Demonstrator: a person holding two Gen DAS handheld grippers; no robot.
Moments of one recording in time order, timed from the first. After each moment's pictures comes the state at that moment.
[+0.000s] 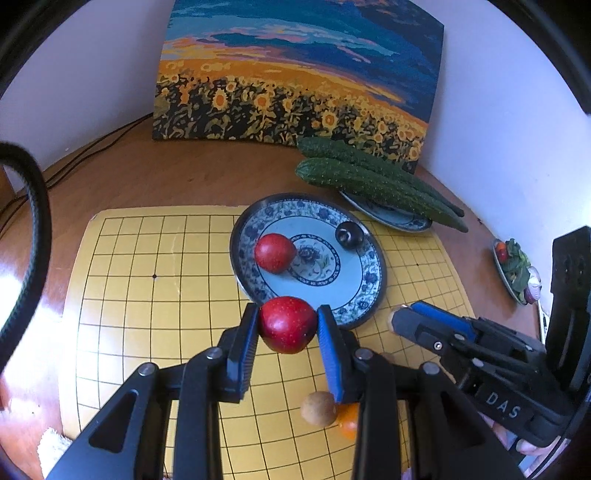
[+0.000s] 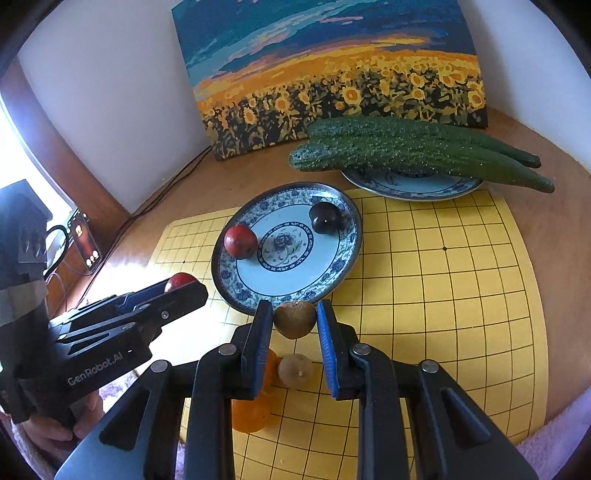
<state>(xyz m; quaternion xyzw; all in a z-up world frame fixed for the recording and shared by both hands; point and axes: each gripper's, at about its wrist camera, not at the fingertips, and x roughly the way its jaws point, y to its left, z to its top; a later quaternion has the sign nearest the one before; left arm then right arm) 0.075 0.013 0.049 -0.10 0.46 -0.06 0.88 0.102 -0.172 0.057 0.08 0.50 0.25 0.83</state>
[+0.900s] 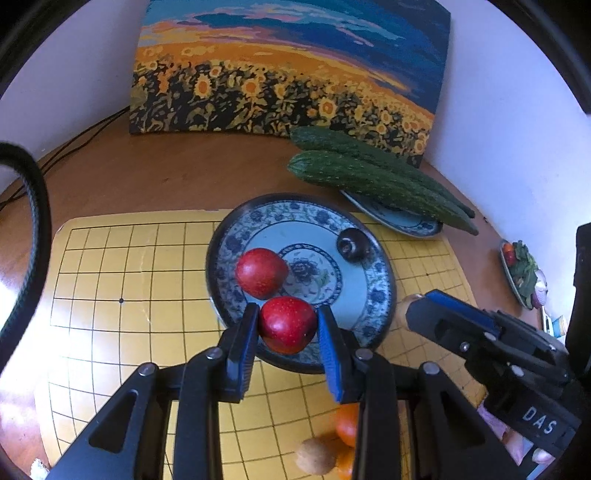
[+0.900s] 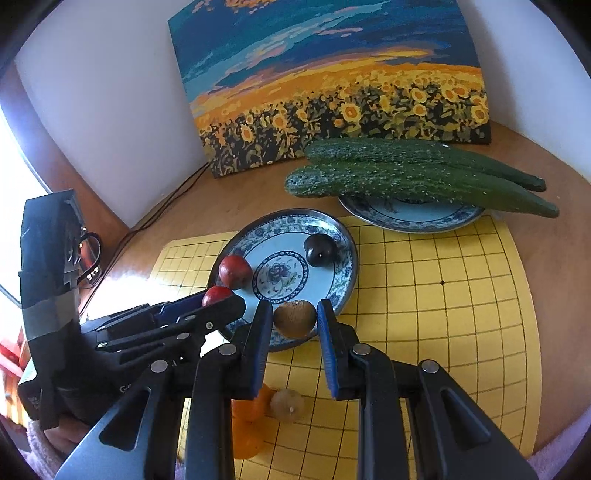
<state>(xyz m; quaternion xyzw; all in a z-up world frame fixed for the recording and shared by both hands) 0.114 0.009 0.029 -0.10 0.48 -0.07 0.87 0.124 -0.167 0.060 0.08 0.48 0.25 0.84</state>
